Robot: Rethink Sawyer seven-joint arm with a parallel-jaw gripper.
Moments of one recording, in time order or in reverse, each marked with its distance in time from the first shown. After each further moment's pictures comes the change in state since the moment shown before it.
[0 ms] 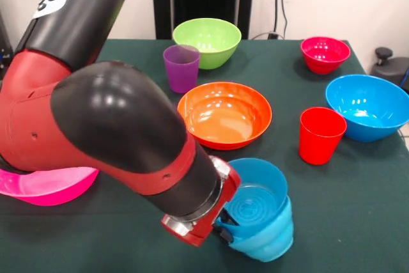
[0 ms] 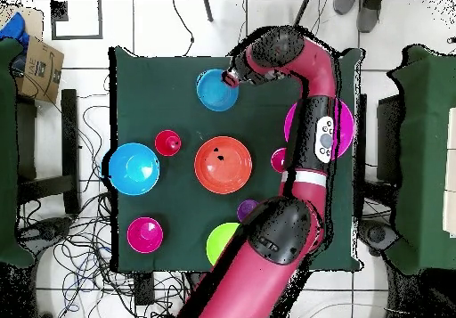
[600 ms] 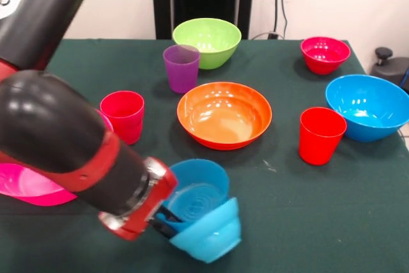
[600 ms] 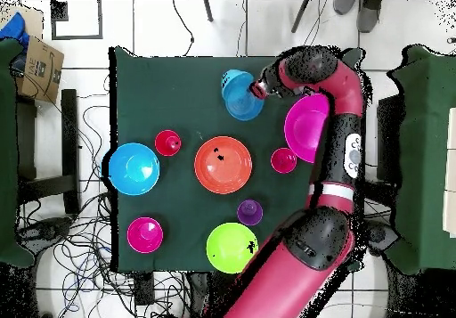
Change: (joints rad) arm -0.130 0.029 -0.040 0.089 0.038 -0.059 0.000
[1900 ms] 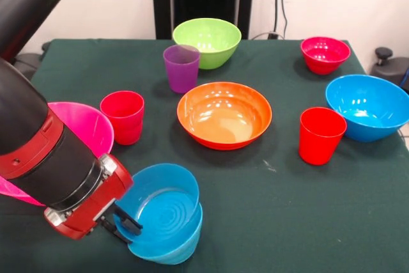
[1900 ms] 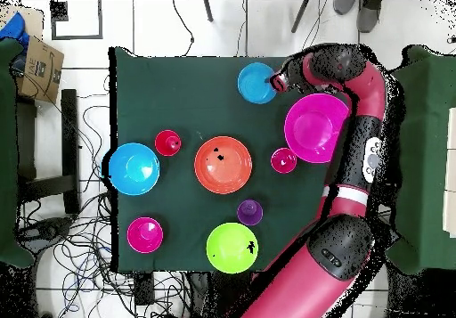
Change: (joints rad) arm -0.093 -0.015 0.101 -0.002 -0.070 0.000 0.000
